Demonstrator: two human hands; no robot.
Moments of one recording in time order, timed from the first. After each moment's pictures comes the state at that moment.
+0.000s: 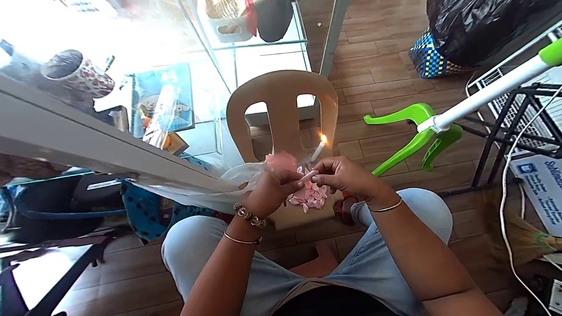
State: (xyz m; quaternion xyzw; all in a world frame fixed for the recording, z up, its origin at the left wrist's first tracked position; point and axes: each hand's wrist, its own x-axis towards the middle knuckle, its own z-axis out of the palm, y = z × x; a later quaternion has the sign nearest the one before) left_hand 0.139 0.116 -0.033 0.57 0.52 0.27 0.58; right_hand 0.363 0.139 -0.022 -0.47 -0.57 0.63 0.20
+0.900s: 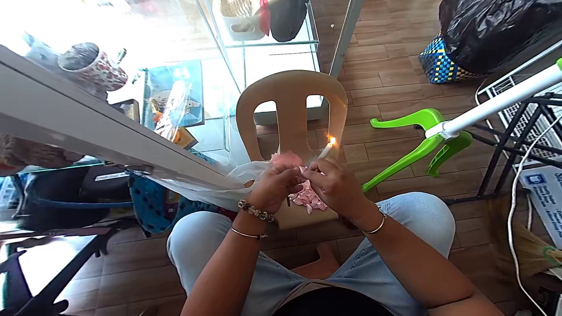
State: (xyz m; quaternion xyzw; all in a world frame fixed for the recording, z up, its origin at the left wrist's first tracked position) left_hand 0.146 0.119 -0.030 0.26 0.52 0.39 0.71; right_hand 0.327 0.120 -0.054 -0.39 -0.86 0.07 0.31
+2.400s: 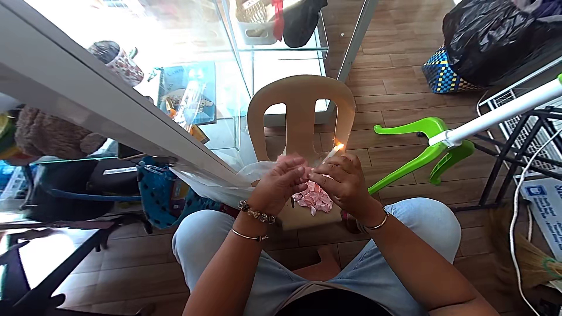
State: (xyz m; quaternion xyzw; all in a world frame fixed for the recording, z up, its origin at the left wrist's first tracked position) left_hand 0.130 0.112 -0.020 0.26 0.47 0.43 0.73; right_hand 0.332 0.128 -0.061 -0.29 -0.87 -0.03 0.40
